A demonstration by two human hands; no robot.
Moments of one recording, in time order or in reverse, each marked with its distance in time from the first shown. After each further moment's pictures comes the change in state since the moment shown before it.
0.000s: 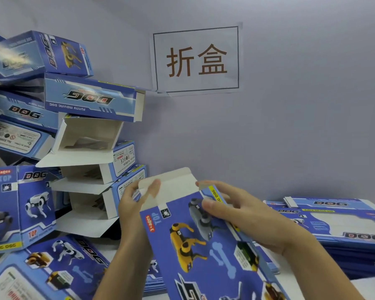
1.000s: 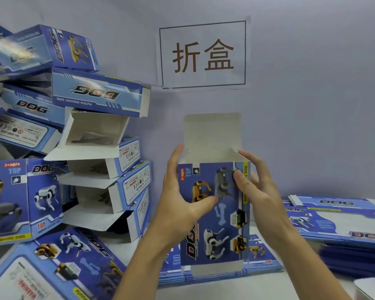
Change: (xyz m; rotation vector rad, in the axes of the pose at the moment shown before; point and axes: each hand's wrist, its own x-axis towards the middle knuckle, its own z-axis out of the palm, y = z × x) left_hand -0.010 -0.018 0.019 0.345 -0.564 0.369; right_hand 0.013 0.018 0.001 0.174 0.566 -0.365
